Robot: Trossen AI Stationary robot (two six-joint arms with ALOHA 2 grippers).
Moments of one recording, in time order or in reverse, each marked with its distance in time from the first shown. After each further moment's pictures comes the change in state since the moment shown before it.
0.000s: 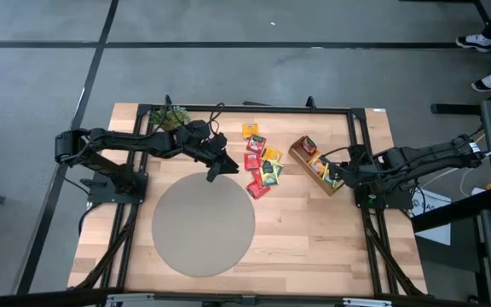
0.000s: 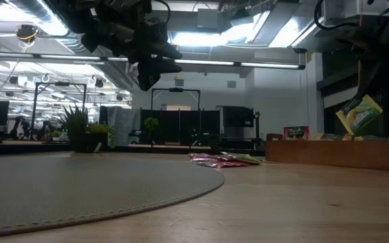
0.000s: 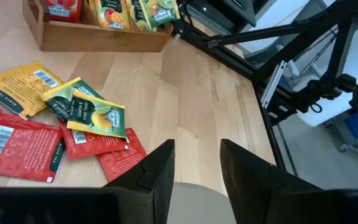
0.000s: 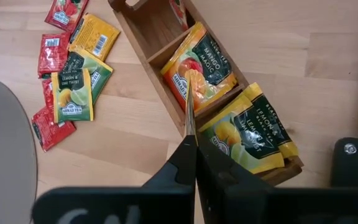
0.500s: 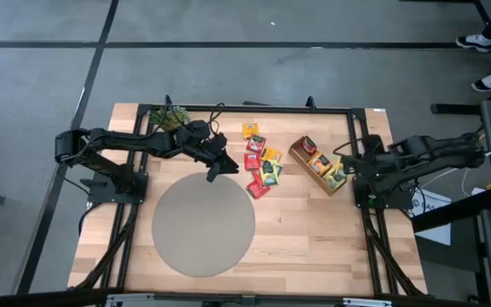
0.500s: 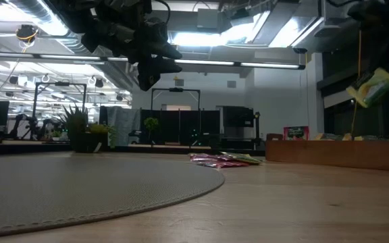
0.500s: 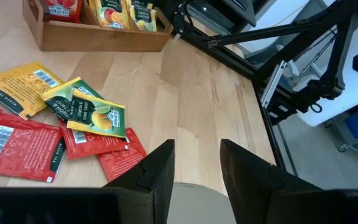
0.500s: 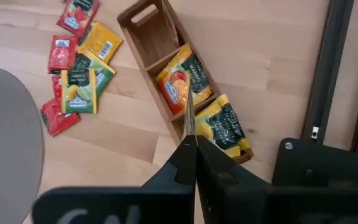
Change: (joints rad) left arm 0.000 0.000 0.000 -0.001 0.000 0.000; right arm 0.000 -0.011 0.239 -0.283 -0.020 -0.066
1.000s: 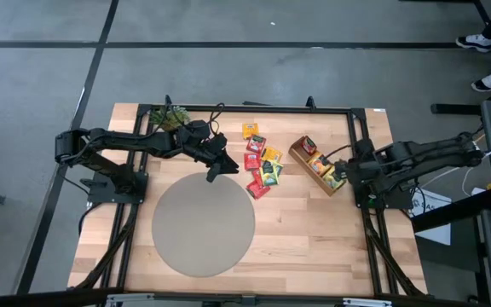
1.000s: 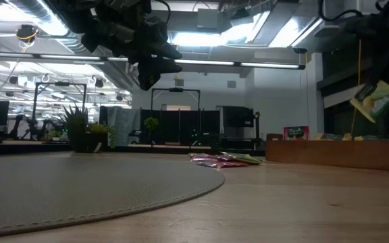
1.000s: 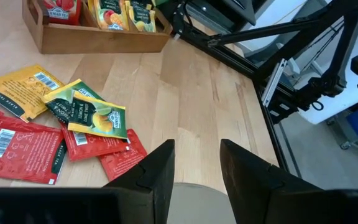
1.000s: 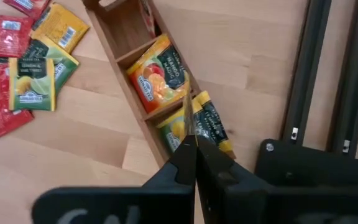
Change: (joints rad) left arm 0.000 0.000 0.000 0.000 0.000 0.018; right arm 0.000 0.092 -0.065 0.013 0.003 -0.002
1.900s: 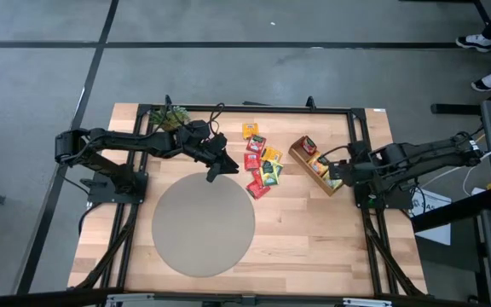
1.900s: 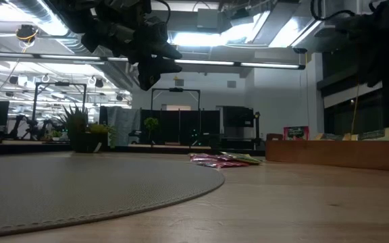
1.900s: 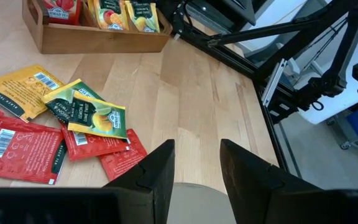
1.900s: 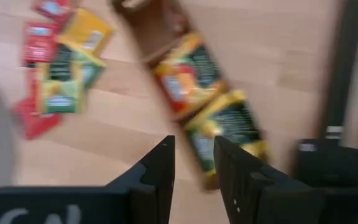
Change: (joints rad) left arm 0.000 0.000 0.000 0.000 0.000 0.000; right arm 0.000 0.043 -0.008 0.116 0.002 0.016
